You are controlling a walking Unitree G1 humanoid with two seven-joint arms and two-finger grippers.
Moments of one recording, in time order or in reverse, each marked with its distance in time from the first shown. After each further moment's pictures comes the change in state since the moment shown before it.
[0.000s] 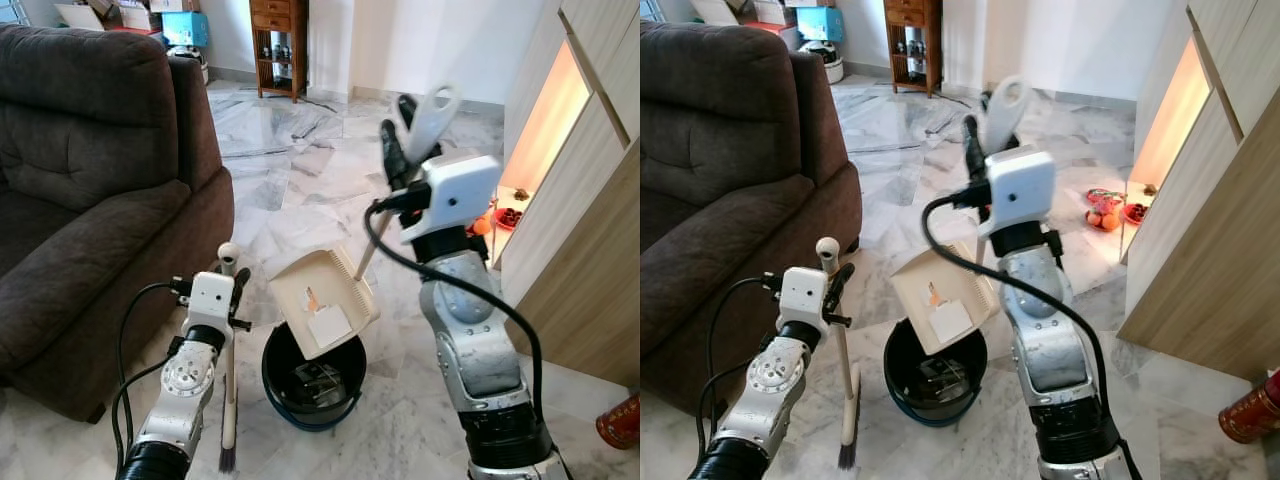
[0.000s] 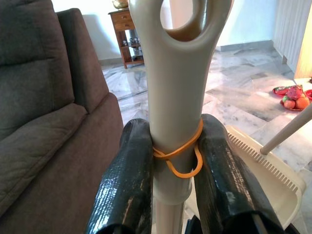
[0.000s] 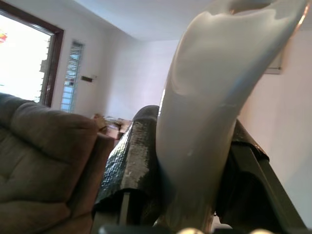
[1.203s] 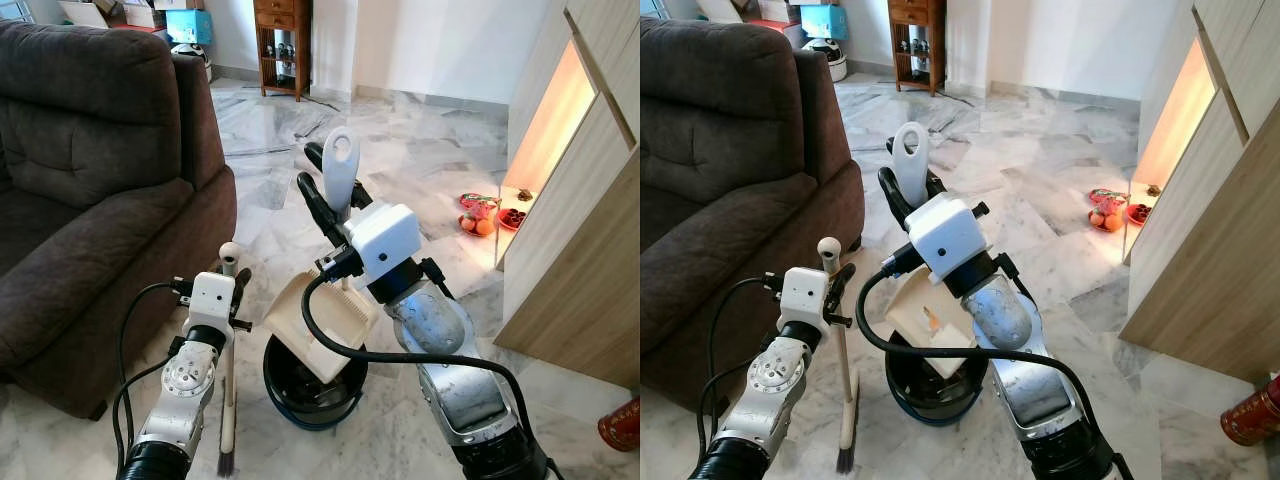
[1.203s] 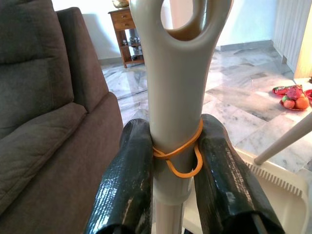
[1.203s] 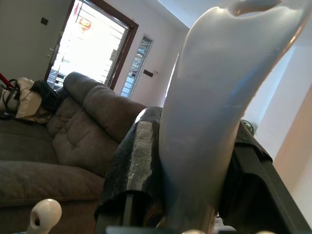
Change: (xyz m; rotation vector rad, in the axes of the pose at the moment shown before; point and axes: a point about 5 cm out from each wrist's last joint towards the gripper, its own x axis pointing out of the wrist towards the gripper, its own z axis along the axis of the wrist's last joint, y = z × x) left arm 0.000 -0.001 0.000 -0.003 0.000 -0.002; right arm -0.015 0.041 0.001 -0.061 -0.003 0.287
